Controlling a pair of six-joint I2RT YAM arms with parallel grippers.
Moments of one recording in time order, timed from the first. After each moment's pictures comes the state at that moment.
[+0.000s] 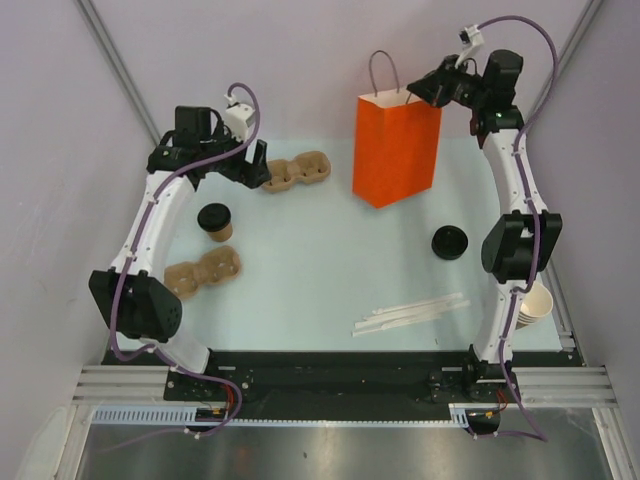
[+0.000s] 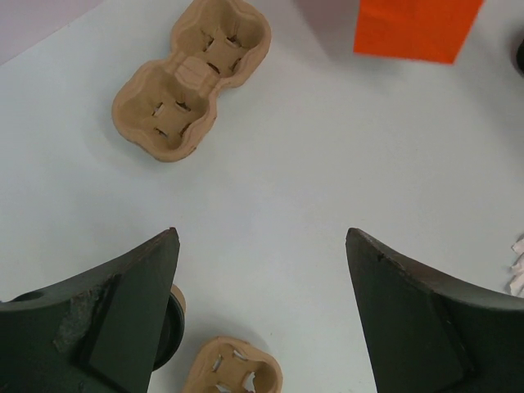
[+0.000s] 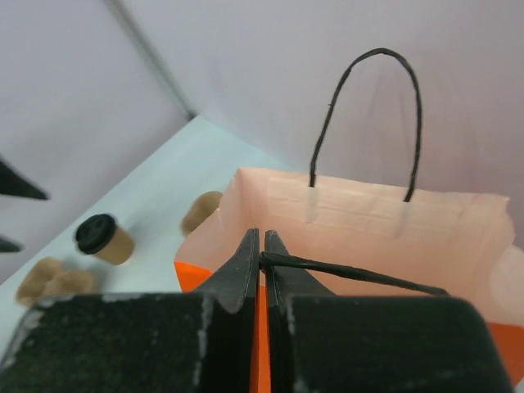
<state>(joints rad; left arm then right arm) -0.14 1.62 1.70 -0.76 0.45 0.27 -0.01 2.13 2.23 -0.11 -0.82 0.28</state>
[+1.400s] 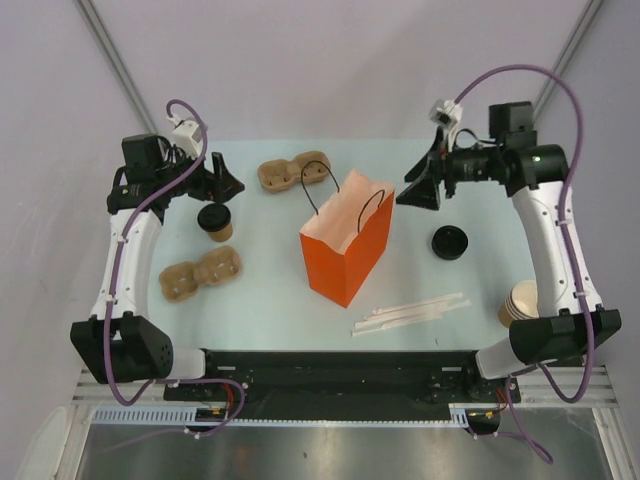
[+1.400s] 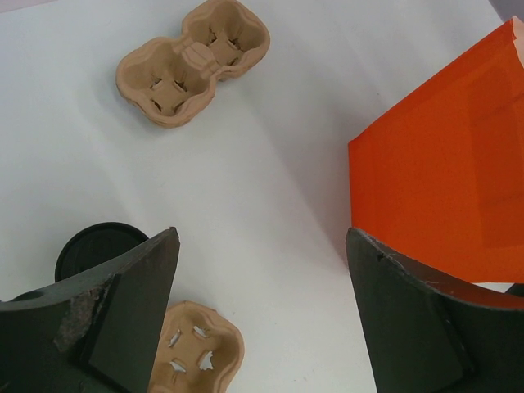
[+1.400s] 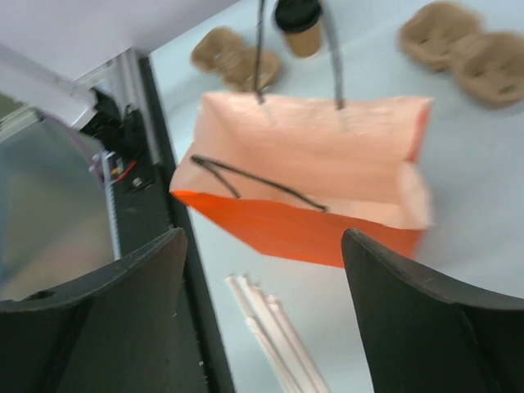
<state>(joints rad) 0.11 1.36 1.39 -0.61 0.68 0.12 0.14 1.48 1.81 -1.07 -1.09 -0.39</state>
